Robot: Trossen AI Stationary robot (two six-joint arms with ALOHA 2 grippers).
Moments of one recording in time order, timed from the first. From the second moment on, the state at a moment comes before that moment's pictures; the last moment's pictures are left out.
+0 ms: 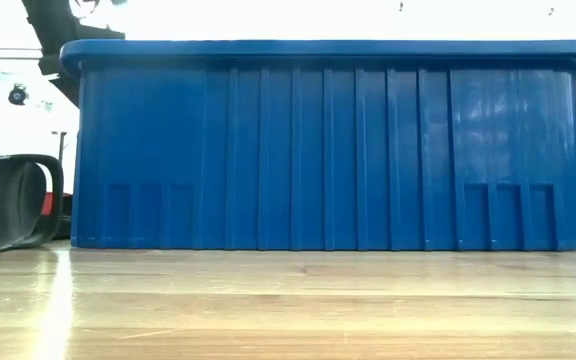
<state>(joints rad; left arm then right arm) 0.30 0.86 0.96 -1.27 -0.51 -0.06 -0.02 1.56 2.13 -0.55 0.58 -0.08</state>
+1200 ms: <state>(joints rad) 0.86 1.12 0.86 -1.15 -0.22 0.49 -0.02 1.56 2.13 -0.57 0.58 -0.11</state>
